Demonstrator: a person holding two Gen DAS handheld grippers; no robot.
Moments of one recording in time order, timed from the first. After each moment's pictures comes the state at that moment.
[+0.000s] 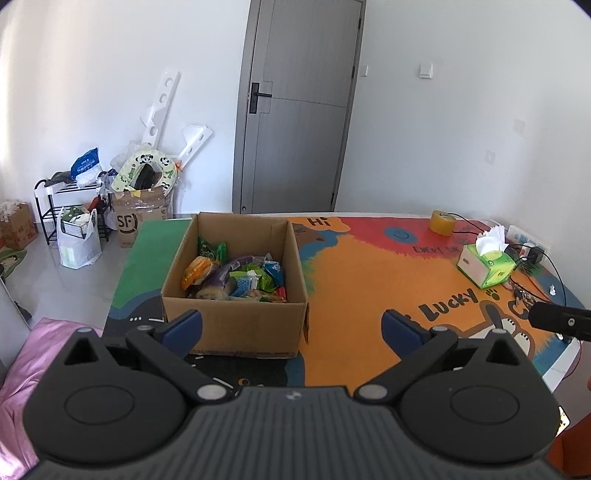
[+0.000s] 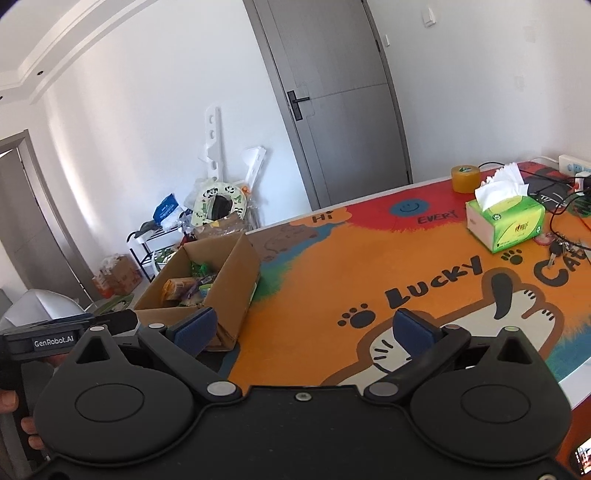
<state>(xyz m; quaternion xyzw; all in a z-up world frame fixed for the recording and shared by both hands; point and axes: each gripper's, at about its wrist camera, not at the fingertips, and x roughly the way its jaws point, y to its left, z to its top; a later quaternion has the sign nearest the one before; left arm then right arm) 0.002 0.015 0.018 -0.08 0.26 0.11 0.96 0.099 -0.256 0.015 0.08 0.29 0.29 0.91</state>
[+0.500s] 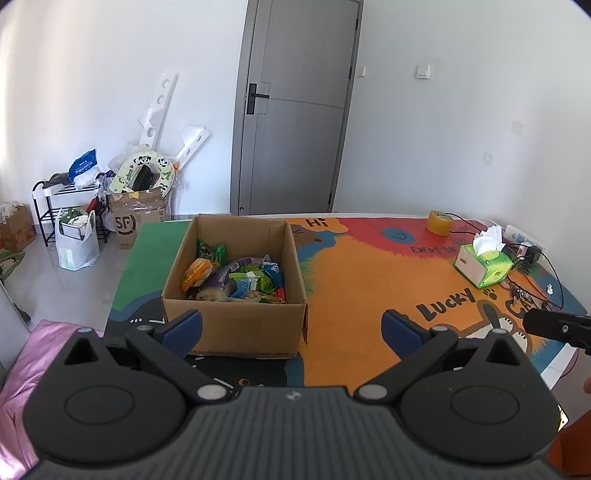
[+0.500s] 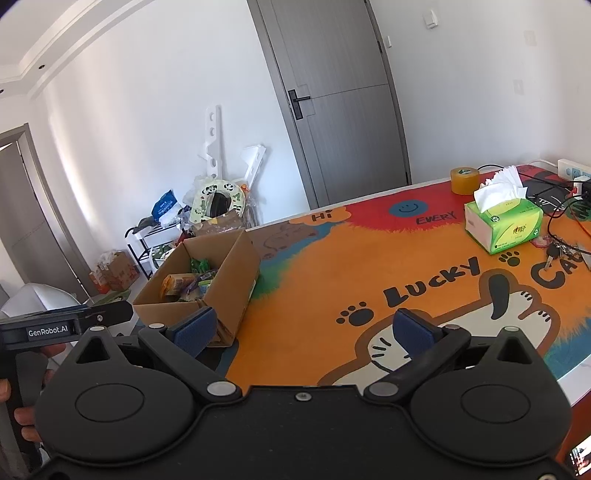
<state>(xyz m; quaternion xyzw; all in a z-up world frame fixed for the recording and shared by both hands) 0.000 0.016 0.021 -0.08 0.26 0.10 0.96 0.095 -0.253 0.014 0.07 0.29 0.29 0.91</state>
